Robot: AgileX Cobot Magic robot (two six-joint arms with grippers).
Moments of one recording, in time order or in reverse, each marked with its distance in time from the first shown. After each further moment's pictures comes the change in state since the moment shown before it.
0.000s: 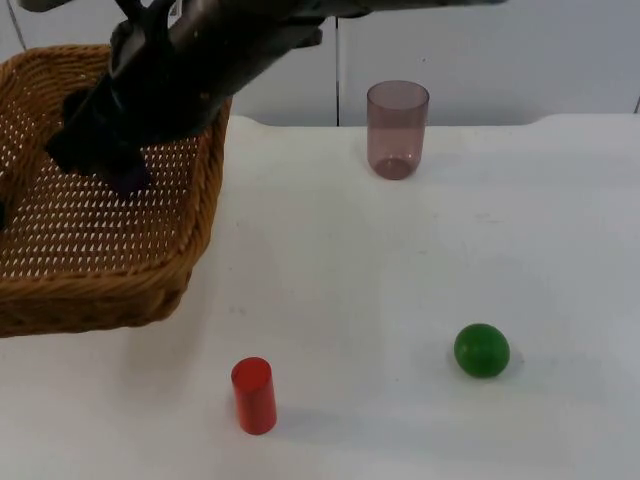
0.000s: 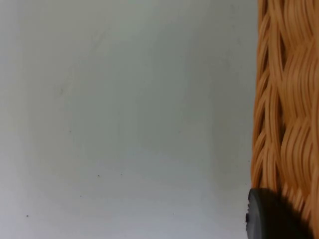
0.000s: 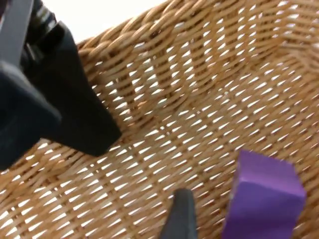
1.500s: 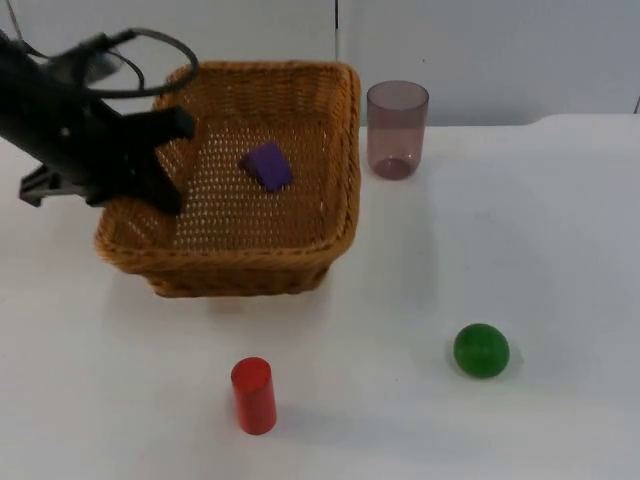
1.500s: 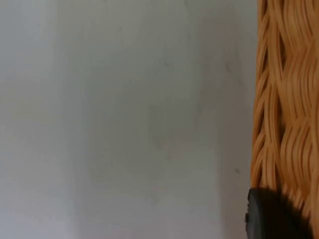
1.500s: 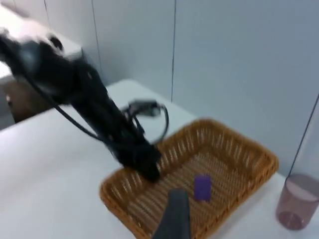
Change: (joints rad) right arm -0.158 -1.425 1.003 -0.110 -0.048 0.176; left arm -0.313 0.445 -0.340 -0.118 -0.201 -0.052
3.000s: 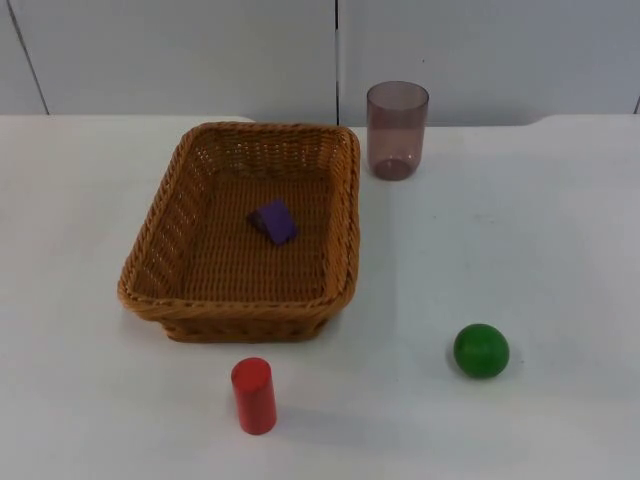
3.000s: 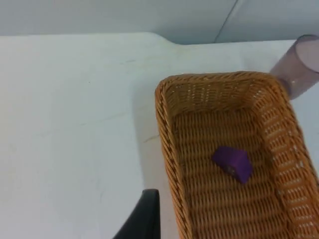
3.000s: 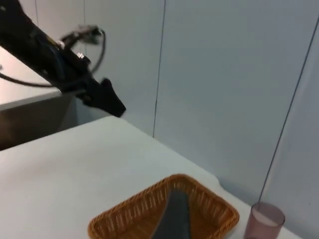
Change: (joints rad) right arm 0.000 -0.174 0.012 -0.073 0.081 0.002; left arm 0.061 -0.656 0.067 0.346 0.114 -0.176
